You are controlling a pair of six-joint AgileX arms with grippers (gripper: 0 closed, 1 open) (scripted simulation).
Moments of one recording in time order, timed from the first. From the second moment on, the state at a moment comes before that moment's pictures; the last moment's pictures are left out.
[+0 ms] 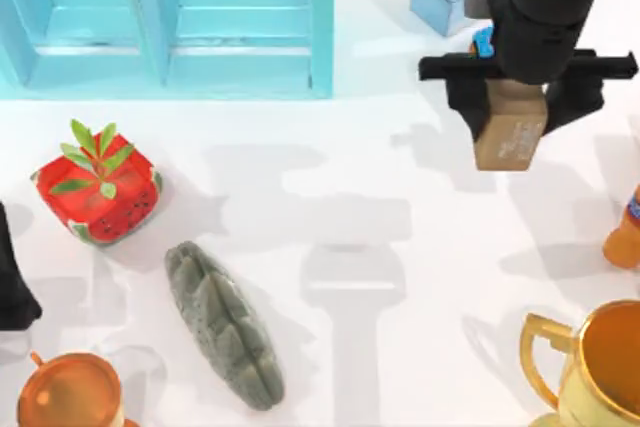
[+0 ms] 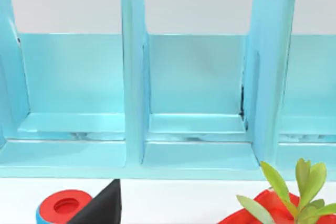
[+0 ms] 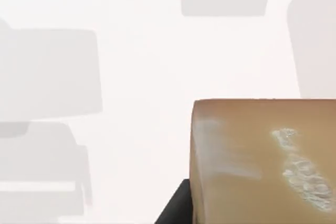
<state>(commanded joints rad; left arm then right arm) 0.00 0.00 0.00 0.00 0.00 0.00 0.39 2.14 1.95 -1.36 0.01 0.42</state>
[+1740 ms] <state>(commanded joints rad) 0.00 0.00 0.00 0.00 0.00 0.00 -0.45 1.86 1.46 -1.16 0.00 -0.43</state>
